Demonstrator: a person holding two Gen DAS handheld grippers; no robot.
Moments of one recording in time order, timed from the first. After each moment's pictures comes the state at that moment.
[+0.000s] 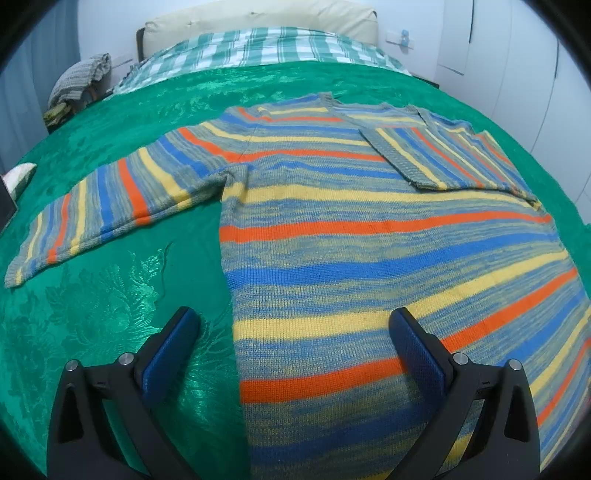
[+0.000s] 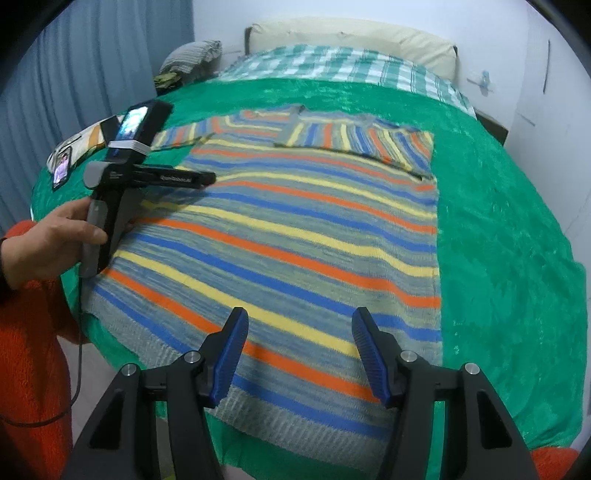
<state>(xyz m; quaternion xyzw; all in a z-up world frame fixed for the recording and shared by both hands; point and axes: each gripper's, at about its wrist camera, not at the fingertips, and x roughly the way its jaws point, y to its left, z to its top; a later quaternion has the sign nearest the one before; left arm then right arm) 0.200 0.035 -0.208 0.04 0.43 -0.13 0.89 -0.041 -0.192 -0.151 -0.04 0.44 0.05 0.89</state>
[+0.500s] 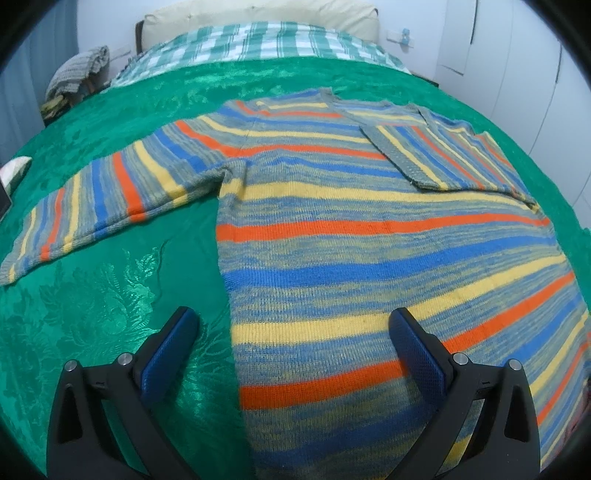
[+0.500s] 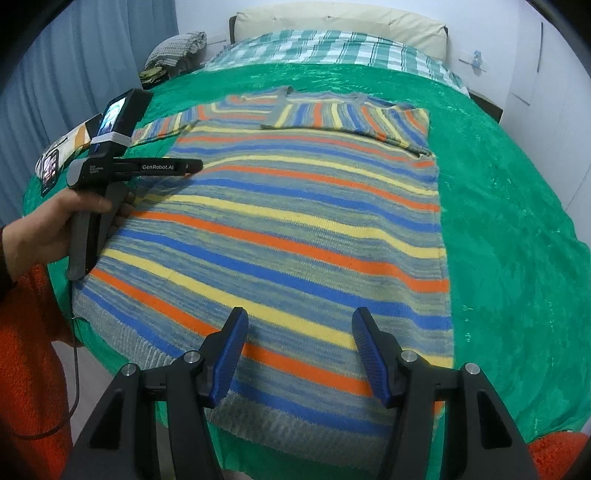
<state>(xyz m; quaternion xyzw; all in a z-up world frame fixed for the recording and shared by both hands) 0.206 0.035 -0.210 0.03 0.44 -0.14 0.88 -0.032 -0.192 -0.160 -0.03 0.46 0.04 0.89</state>
